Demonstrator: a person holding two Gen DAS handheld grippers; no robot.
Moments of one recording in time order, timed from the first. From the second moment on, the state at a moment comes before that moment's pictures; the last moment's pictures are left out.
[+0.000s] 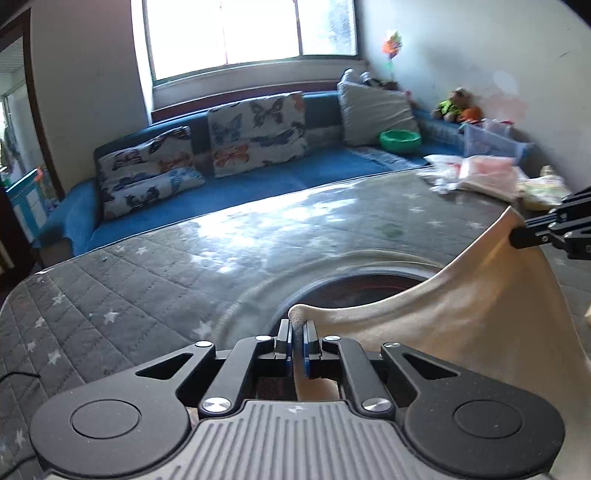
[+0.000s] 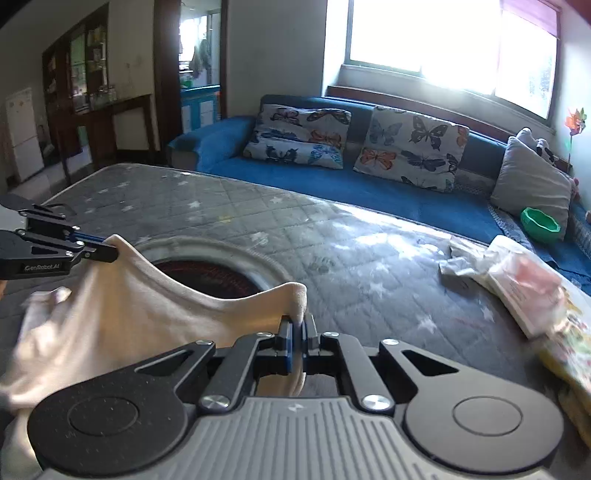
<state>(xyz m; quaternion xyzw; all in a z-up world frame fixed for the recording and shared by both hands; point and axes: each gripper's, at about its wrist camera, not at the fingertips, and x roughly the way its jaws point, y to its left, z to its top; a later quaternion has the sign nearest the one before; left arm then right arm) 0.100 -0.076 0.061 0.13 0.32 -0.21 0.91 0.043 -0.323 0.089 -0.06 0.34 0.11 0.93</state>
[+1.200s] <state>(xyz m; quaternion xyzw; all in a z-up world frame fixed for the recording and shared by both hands) 0.014 0.036 0.020 0.07 0.38 -0.12 0.91 -0.100 -0.332 0.066 -0.06 0.36 0.12 0.92</state>
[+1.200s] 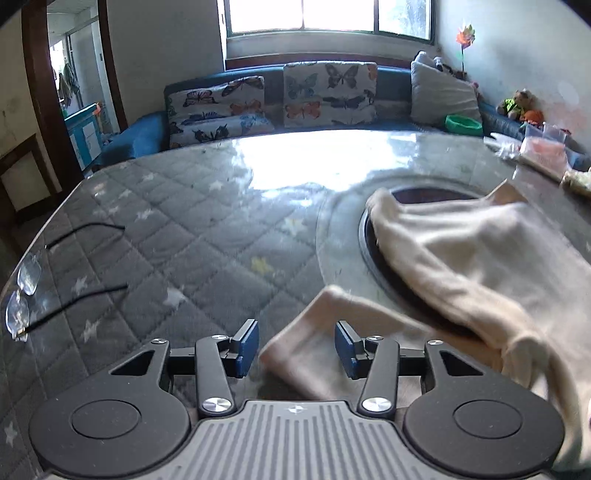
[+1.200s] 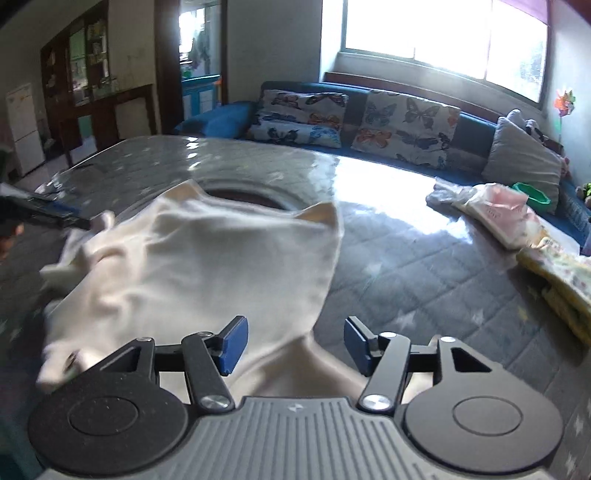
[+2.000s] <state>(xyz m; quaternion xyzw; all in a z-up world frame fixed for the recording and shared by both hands) -0.052 0.124 0.026 0.04 0.36 0.10 0.92 -0.146 -0.207 0.039 -0.11 0.36 0.34 0.86</state>
